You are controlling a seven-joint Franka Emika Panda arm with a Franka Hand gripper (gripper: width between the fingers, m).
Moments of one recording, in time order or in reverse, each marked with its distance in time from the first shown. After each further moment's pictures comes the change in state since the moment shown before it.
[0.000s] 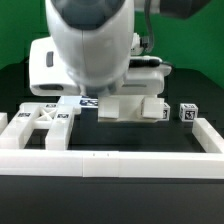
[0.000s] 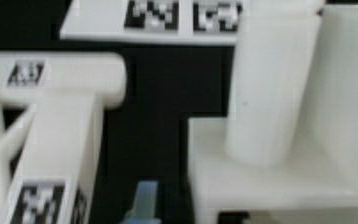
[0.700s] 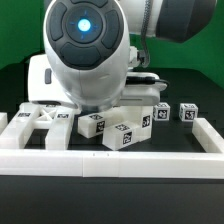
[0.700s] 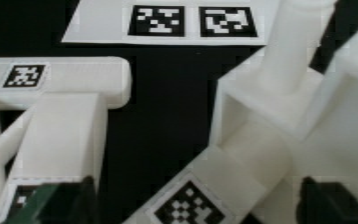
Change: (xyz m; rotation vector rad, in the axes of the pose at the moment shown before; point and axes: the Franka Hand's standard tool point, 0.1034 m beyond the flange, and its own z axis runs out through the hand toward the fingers) arm 0.007 0.007 0.001 0.008 0.051 0.011
